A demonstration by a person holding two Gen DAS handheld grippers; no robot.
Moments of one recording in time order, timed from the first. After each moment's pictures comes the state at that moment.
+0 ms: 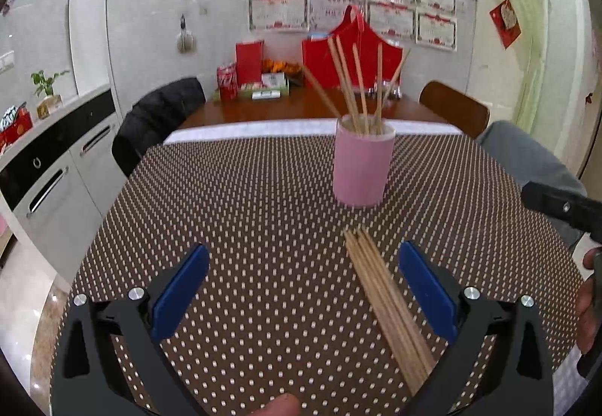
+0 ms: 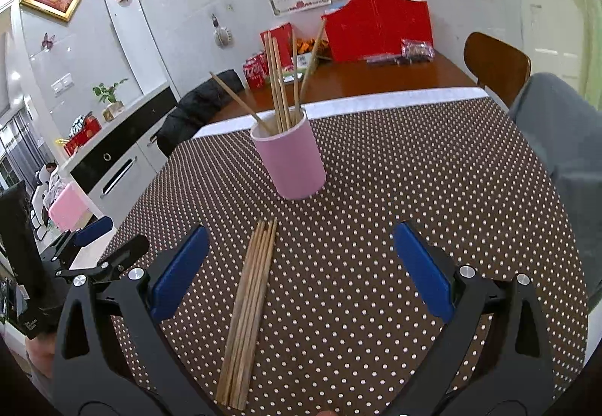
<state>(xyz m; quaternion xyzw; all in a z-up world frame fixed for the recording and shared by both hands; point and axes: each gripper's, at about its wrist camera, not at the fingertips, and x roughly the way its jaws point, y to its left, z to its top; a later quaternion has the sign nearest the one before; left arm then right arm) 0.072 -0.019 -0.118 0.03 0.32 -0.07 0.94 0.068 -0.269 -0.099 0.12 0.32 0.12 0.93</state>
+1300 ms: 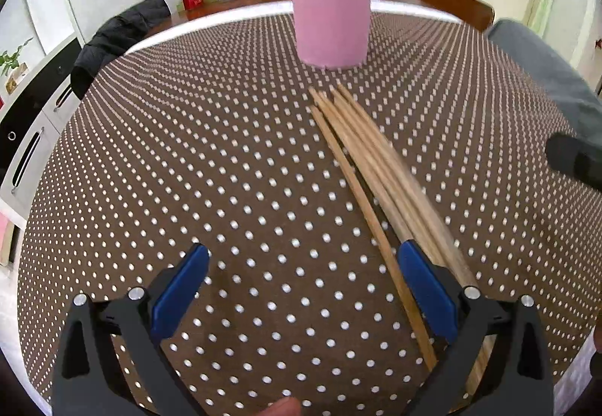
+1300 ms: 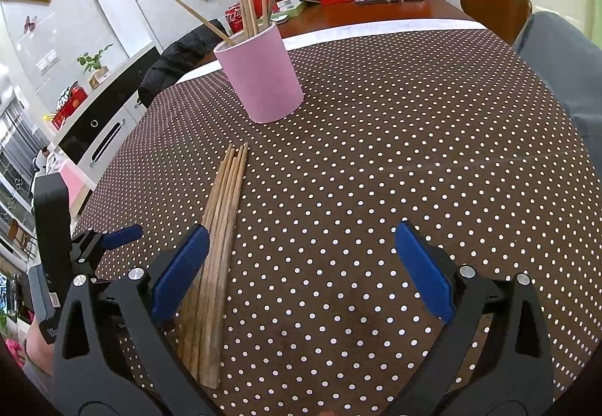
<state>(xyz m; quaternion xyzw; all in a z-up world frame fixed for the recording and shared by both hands) 0.122 -0.088 -0.219 0.08 0.48 -0.08 0.87 0.071 -0.279 -0.166 0.12 0.40 0.12 0.90</state>
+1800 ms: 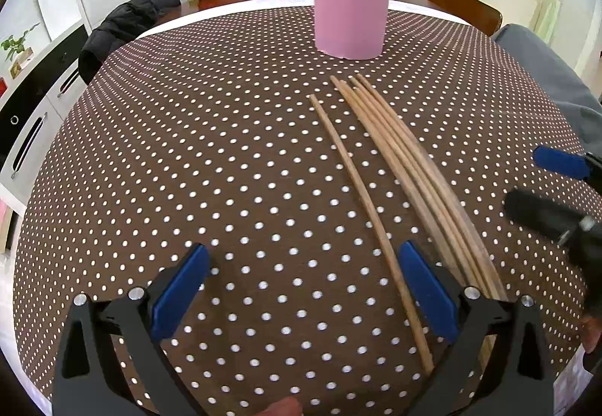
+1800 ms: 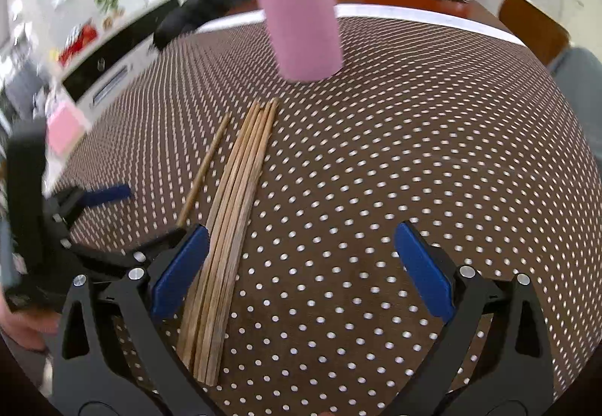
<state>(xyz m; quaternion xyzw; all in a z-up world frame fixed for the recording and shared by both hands) 0.115 -0.064 -0.223 0.06 0.48 -0.07 0.87 0.082 -0.229 -0.186 0.01 0.44 0.16 0.88</state>
